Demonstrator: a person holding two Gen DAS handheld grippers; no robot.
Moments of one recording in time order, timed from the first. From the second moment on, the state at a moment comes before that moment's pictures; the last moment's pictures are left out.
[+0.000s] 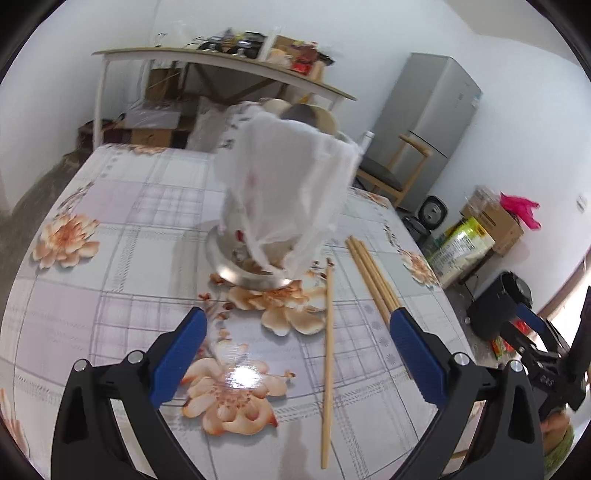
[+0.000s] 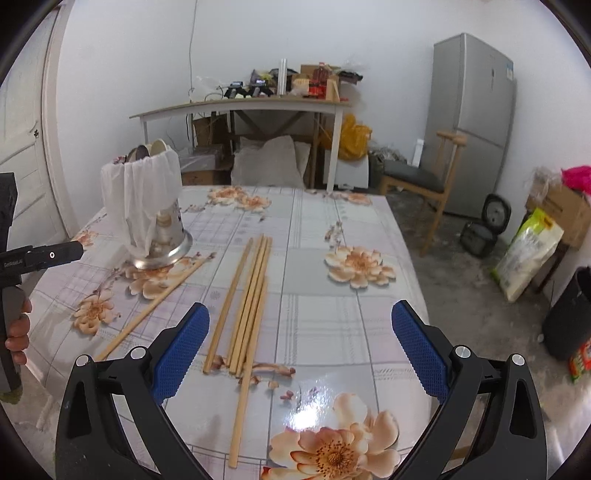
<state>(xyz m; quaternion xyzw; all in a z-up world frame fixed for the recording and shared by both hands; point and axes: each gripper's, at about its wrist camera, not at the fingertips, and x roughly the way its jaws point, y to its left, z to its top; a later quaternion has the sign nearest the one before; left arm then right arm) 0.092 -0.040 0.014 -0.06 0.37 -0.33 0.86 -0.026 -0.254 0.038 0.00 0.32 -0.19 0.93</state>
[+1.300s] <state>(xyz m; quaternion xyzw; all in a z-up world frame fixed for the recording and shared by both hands) 0.147 -0.190 -0.049 0.18 0.43 -0.39 0.79 0.072 -0.305 -0.044 0.16 0.48 -0.08 0.86</state>
